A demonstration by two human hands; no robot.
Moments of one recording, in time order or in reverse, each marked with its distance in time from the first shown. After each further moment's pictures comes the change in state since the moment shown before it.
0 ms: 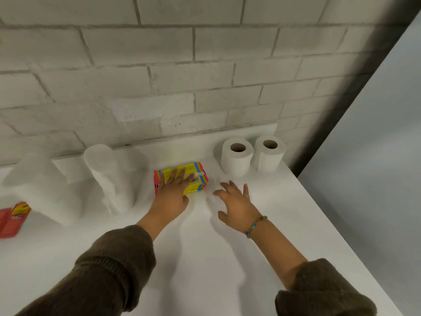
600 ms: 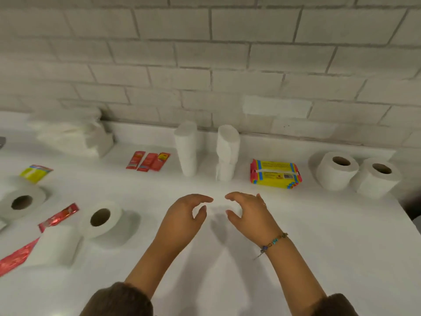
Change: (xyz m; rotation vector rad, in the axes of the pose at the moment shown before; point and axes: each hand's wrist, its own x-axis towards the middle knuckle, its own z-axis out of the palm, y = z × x) left_hand -0.269 -0.021 -0.100 -0.499 0.367 -0.463; right_hand -0.065 -0.188 0.021 0.266 0.055 -0.349
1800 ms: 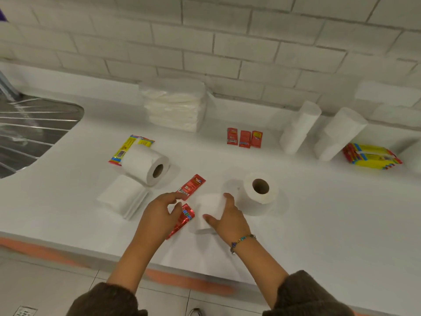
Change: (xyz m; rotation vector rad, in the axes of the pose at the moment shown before) left_hand -0.114 -0.352 -0.290 -0.127 0.048 -0.256; right_hand 0.024 -0.355 0.313 0.141 -0.134 0.393
